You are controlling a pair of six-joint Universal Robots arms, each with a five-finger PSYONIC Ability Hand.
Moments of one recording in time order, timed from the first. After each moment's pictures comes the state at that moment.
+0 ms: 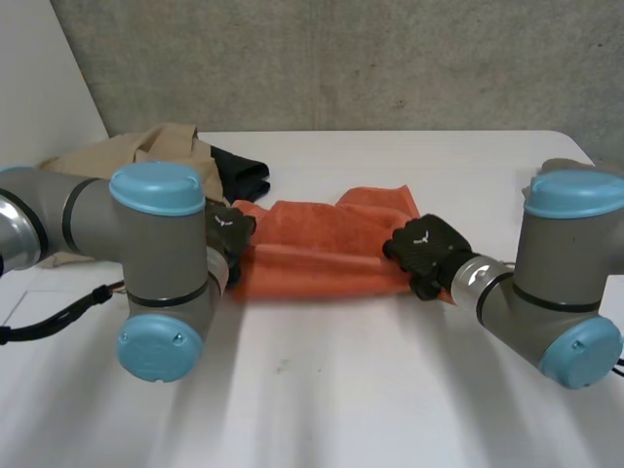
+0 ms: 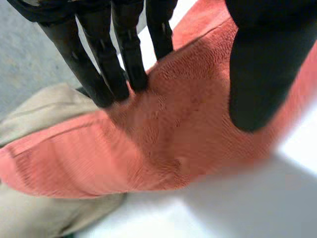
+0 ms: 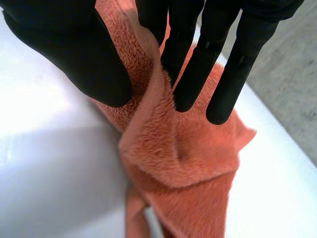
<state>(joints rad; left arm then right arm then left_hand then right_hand) 4.12 -2.22 -1.22 3.07 -1.83 3.57 1.97 -1.01 1.43 -0.01 1.29 2.51 0.57 0.61 0.62 0.62 0.44 1.15 1.18 1.19 1.20 1.01</state>
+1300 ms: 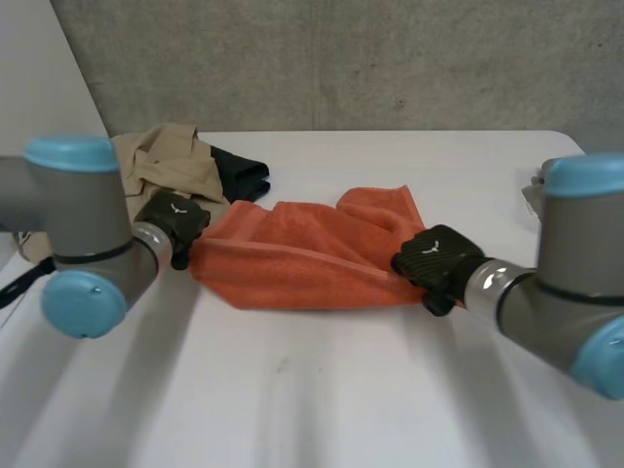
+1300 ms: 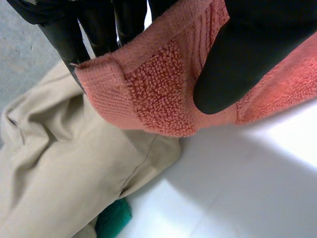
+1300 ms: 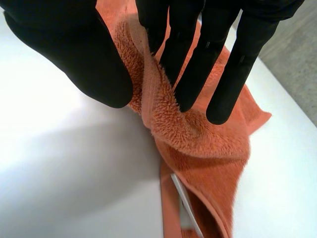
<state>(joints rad) 4.35 -2.16 -1.25 2.99 -1.61 3.77 1.97 -1.13 1.45 0.24 1.30 2.46 1.17 1.19 1.19 1.19 0.99 1.15 1.18 1.19 1.20 1.01</state>
